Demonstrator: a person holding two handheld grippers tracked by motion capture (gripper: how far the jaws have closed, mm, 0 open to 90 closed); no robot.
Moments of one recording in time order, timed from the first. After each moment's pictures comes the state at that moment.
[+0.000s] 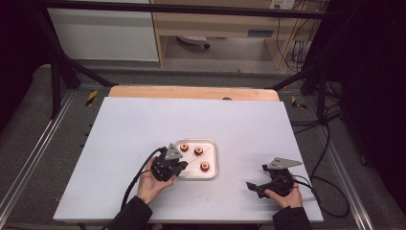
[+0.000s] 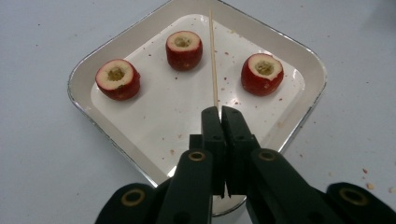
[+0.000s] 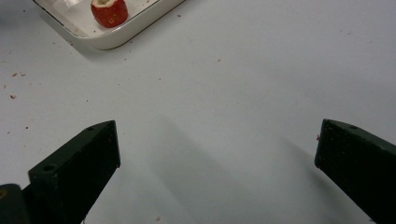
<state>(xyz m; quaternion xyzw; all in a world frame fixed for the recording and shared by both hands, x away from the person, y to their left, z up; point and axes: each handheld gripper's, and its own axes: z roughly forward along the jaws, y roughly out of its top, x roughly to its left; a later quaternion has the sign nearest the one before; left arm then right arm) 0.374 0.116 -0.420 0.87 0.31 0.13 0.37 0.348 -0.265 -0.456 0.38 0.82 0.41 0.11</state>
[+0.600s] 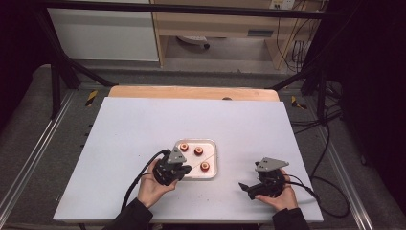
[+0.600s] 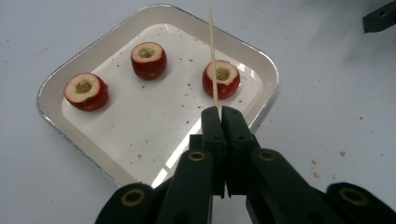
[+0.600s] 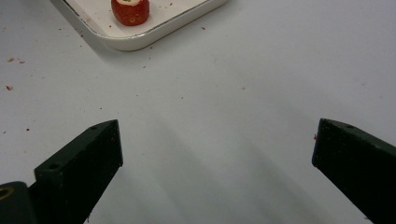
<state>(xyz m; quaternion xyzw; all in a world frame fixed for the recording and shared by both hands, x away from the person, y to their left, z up) 0.359 0.106 -0.407 0.88 0.28 0.11 0.37 0.344 -0.230 -0.441 0.32 0.85 0.37 0.17</state>
